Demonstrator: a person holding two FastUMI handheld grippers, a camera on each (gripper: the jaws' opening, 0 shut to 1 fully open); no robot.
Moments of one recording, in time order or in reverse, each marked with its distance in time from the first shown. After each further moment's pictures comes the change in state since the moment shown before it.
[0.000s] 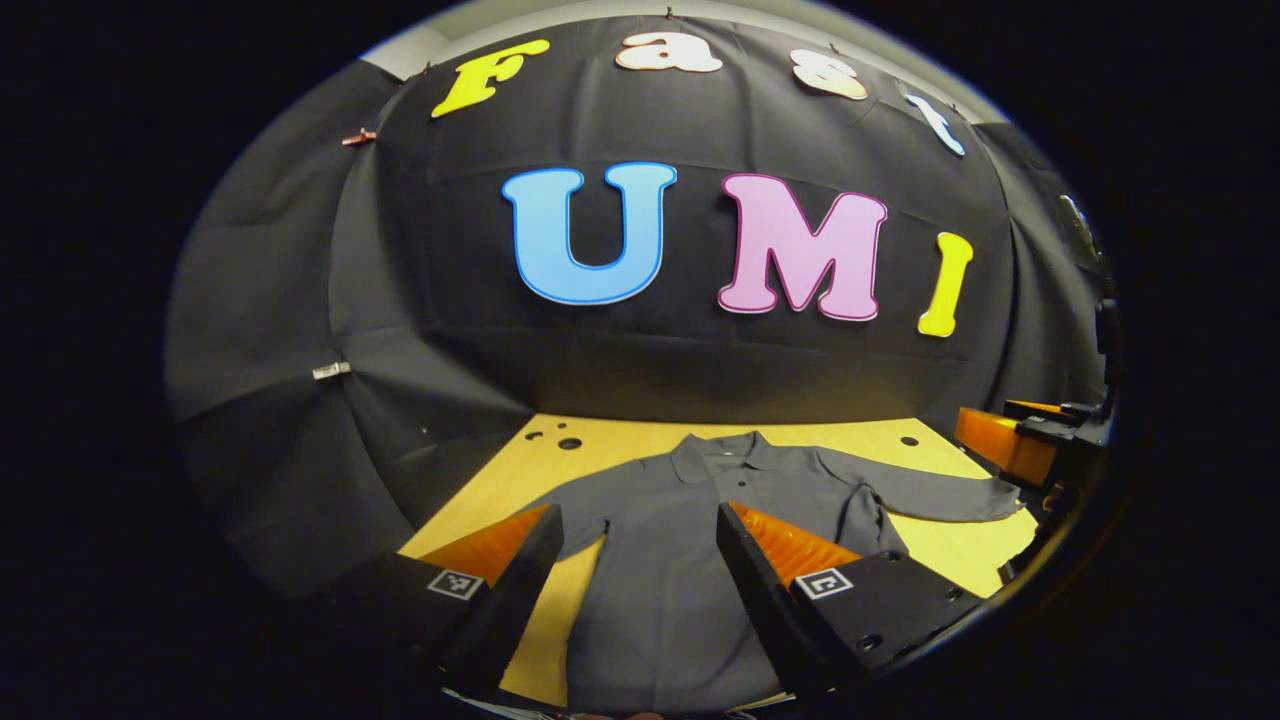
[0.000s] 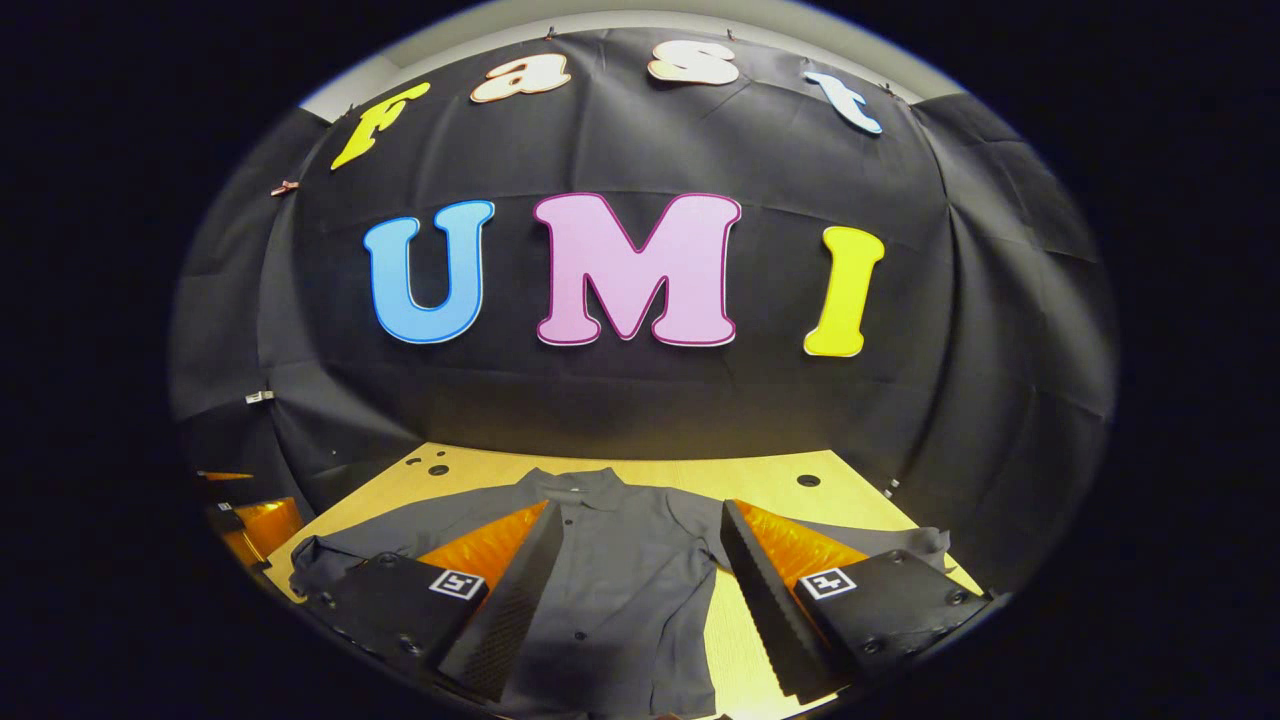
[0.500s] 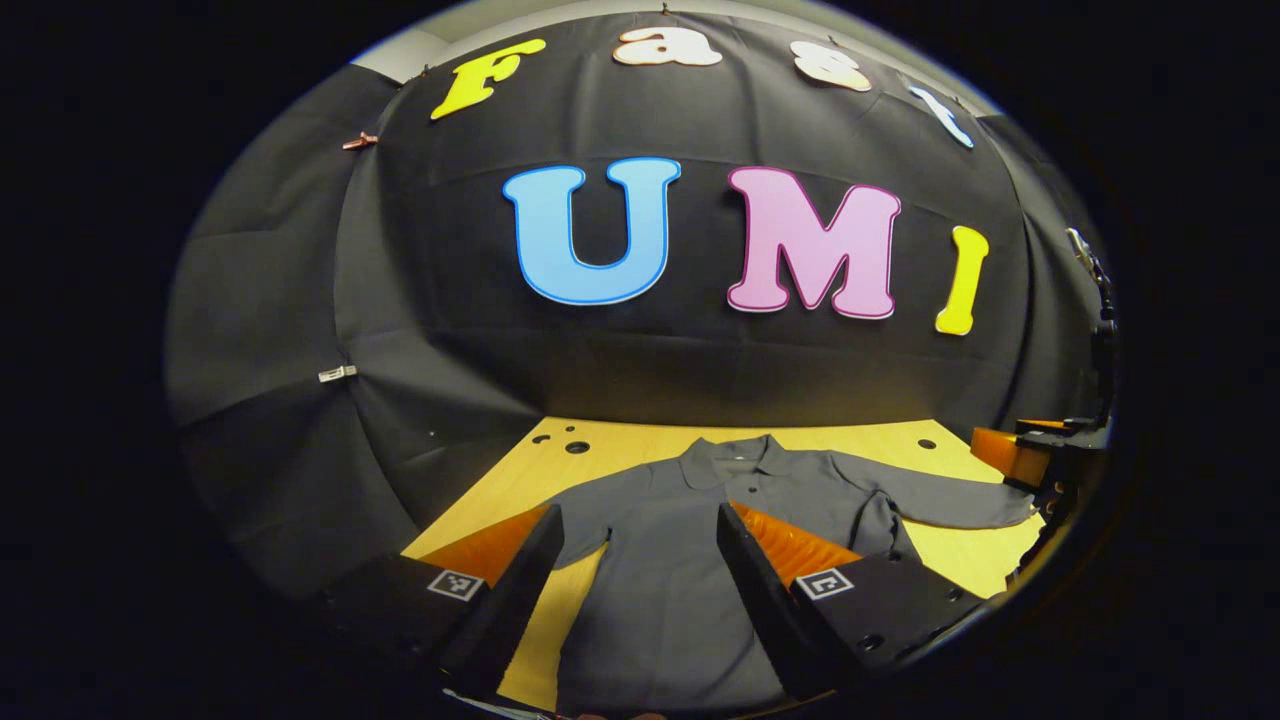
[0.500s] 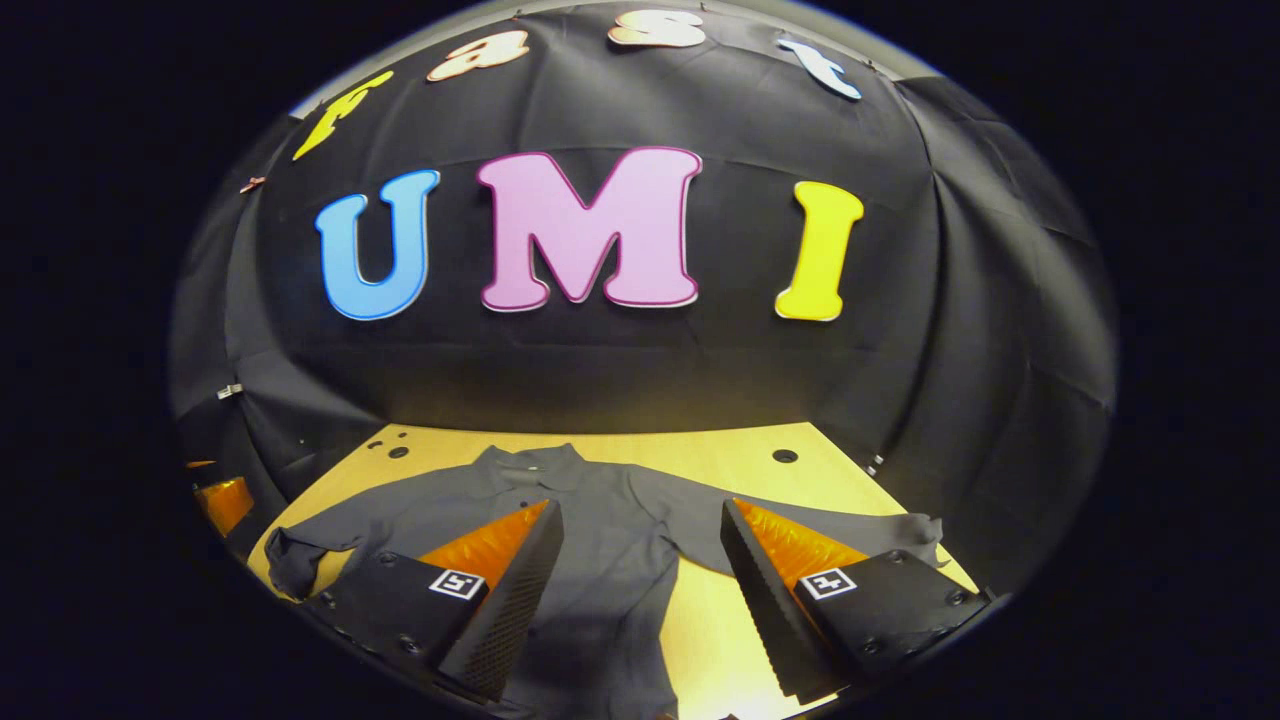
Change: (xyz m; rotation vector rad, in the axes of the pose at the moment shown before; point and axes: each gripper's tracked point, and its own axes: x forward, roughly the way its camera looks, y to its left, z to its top) left arm 0.020 -0.014 -0.009 -0.005 0.036 0.044; right arm 0.042 -0.067 -0.031 0.024 0.106 -0.085
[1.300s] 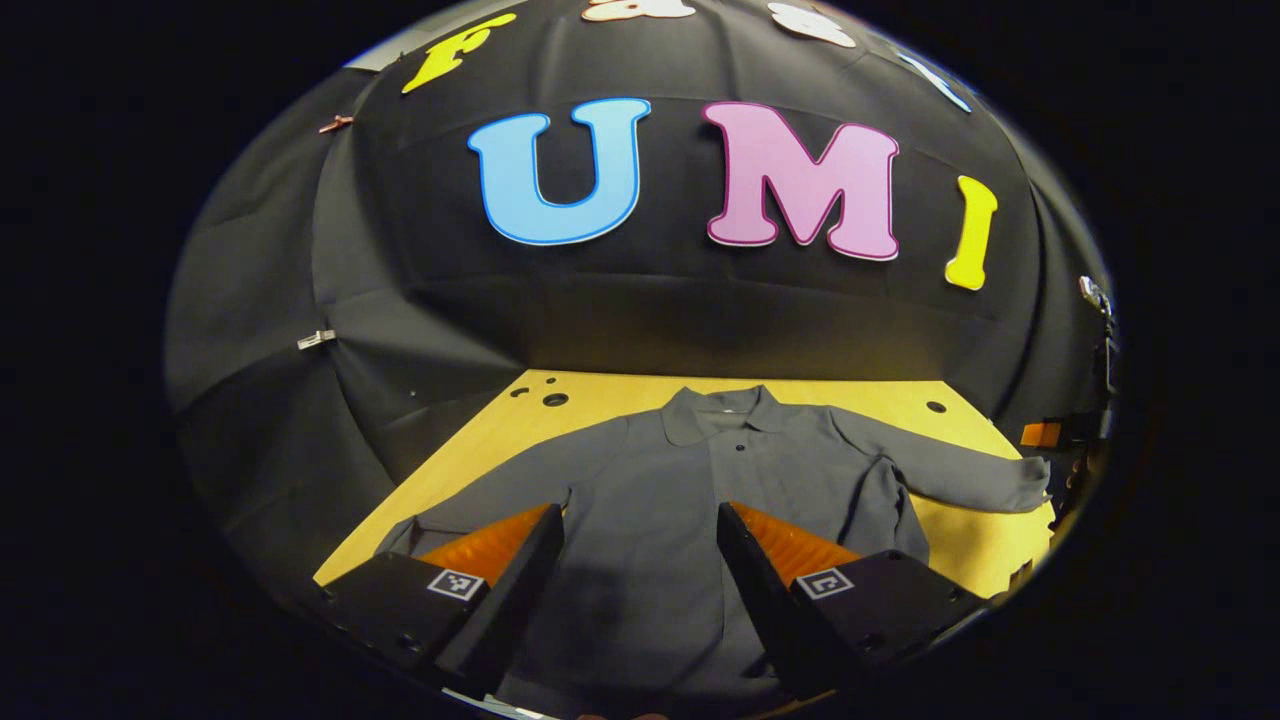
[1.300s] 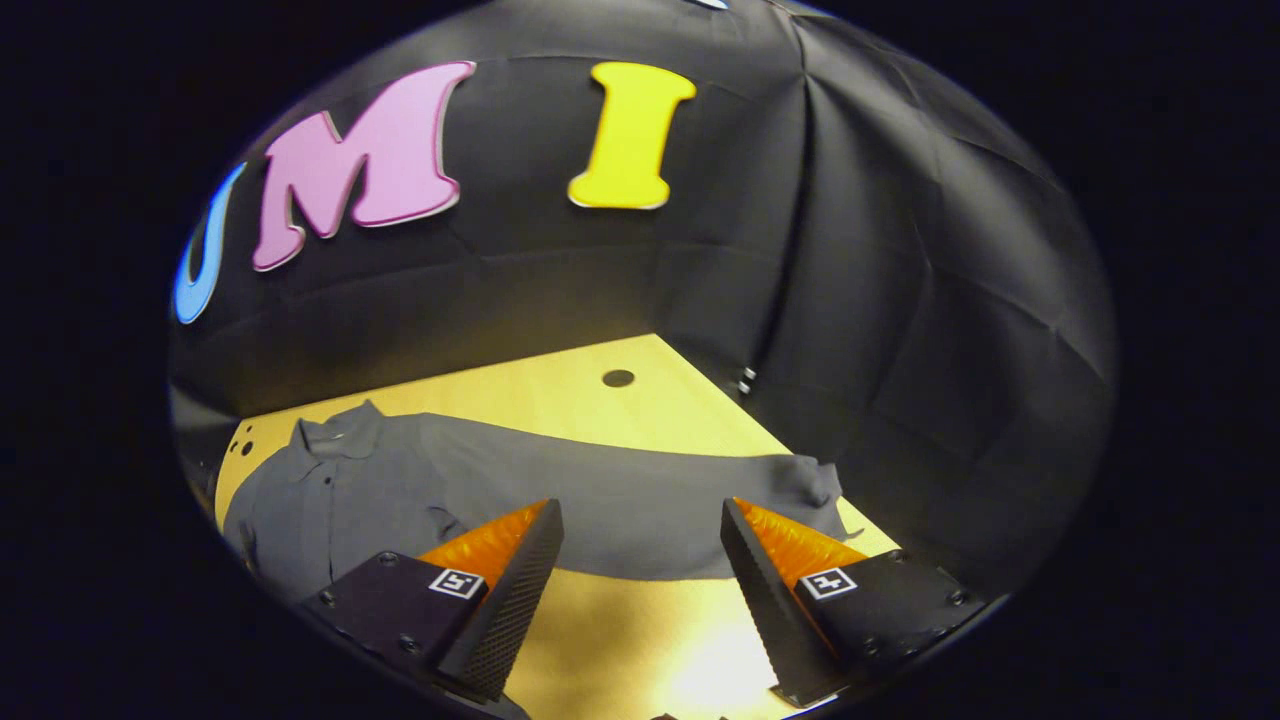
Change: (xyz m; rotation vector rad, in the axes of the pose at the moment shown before) left arm 0.039 -0.050 -0.046 0.030 0.129 0.010; right arm 0.068 -0.210 -0.083 0.133 0.254 -0.384
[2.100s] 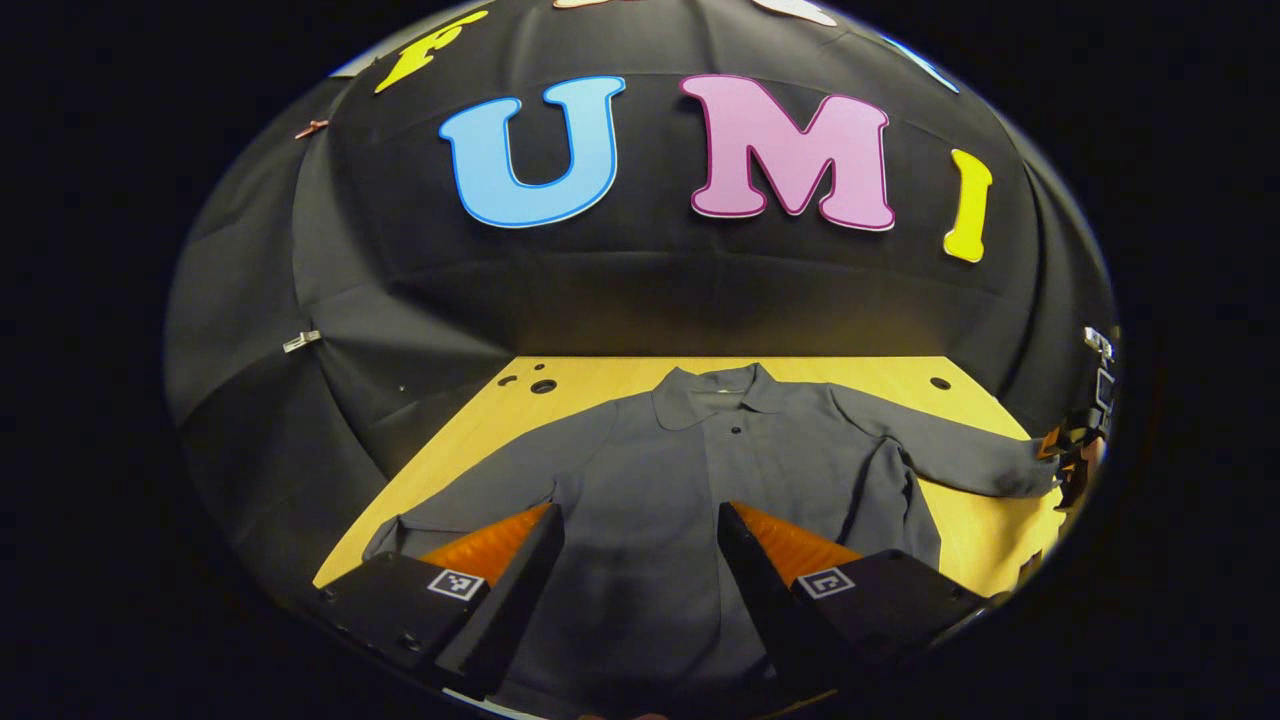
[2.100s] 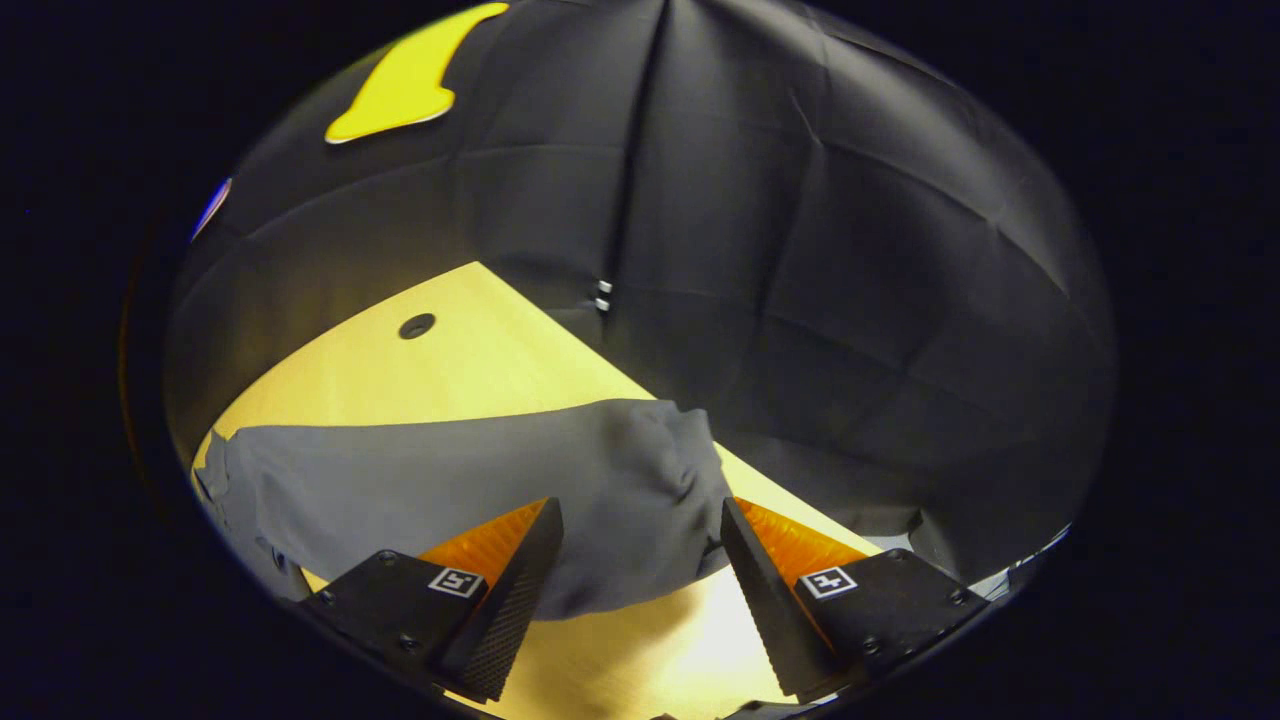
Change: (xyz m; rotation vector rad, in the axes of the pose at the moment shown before) left arm 0.025 -0.018 -0.008 0.036 0.050 -0.003; right arm 0.105 -0.144 -0.056 0.183 0.231 -0.313
